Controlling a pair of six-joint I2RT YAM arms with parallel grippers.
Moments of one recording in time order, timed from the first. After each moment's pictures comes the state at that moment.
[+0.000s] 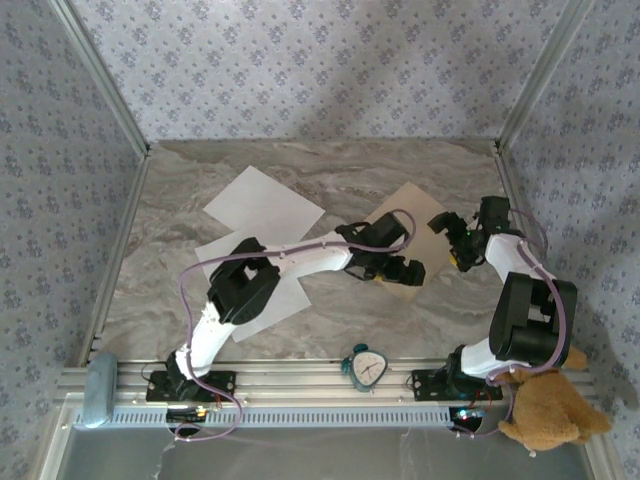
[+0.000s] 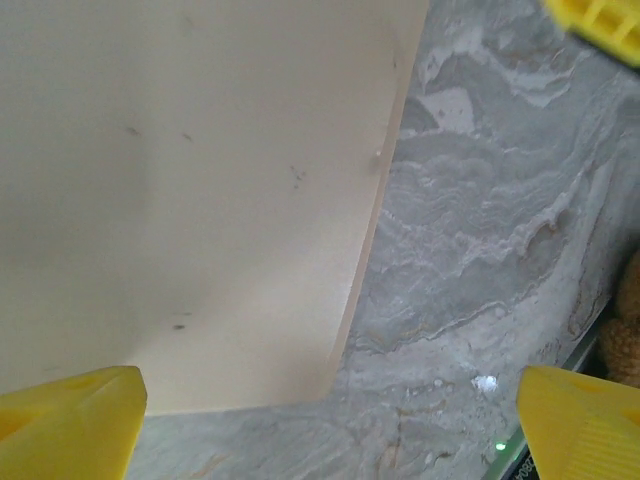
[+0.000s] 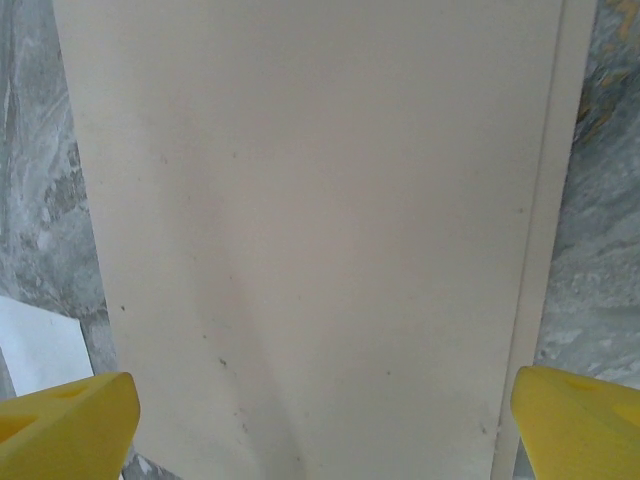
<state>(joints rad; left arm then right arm) -1.02 2.19 1.75 -0.51 0.32 -0.69 -0.20 1.46 0.84 -0.44 -0.42 0.70</state>
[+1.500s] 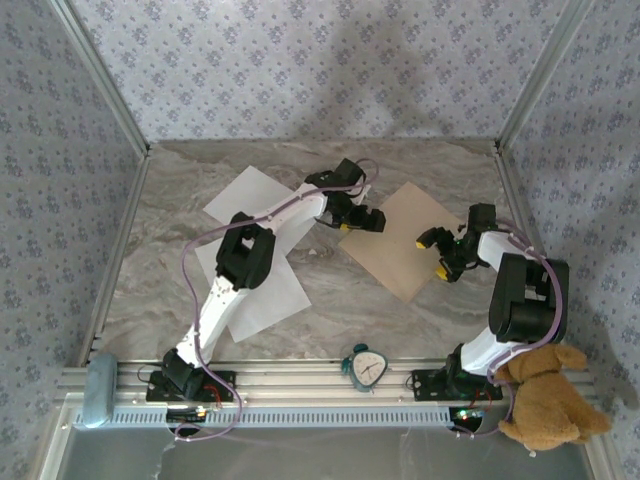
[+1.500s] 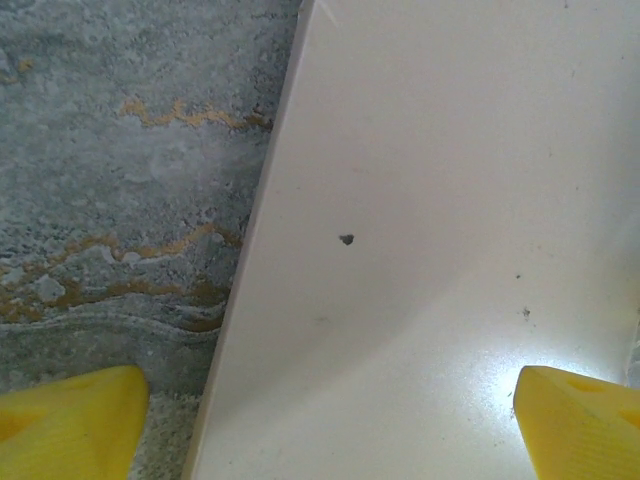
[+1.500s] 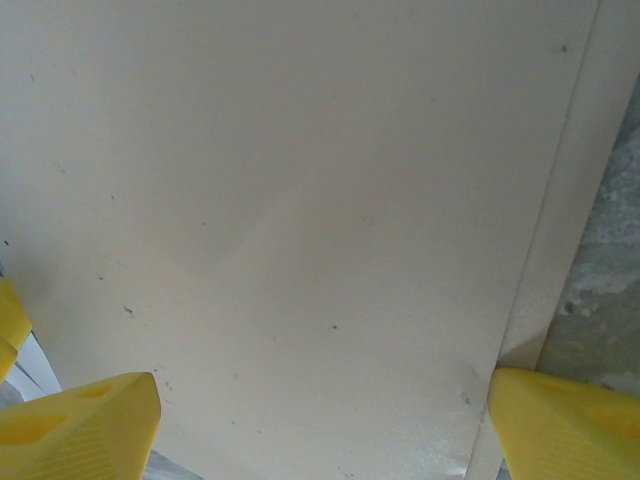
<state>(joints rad) -0.71 2.50 2.21 -0.79 0.41 -0.39 -0.17 1.59 0.83 -0.48 -0.49 0.65</state>
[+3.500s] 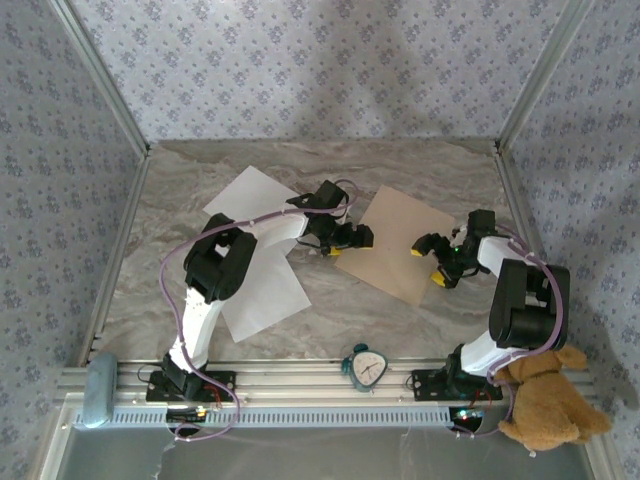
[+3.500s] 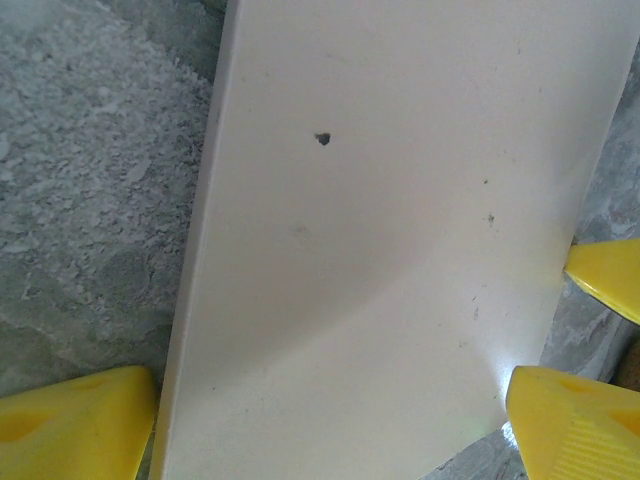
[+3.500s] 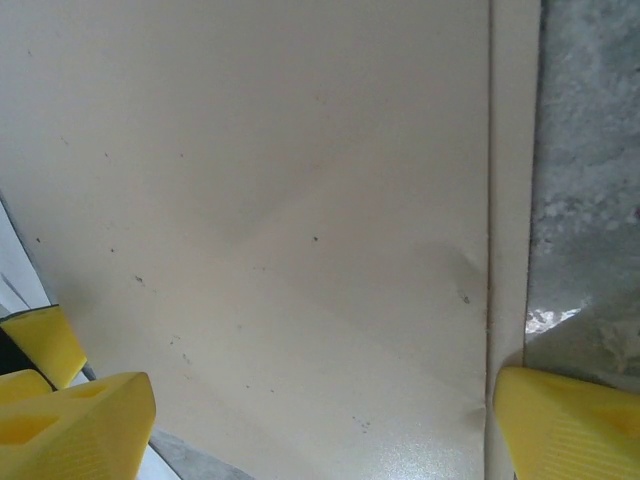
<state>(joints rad) -0.72 2.18 1.60 -0.46 0.50 -0.66 -0.18 1.55 0.78 -0.52 -0.57 0.54</state>
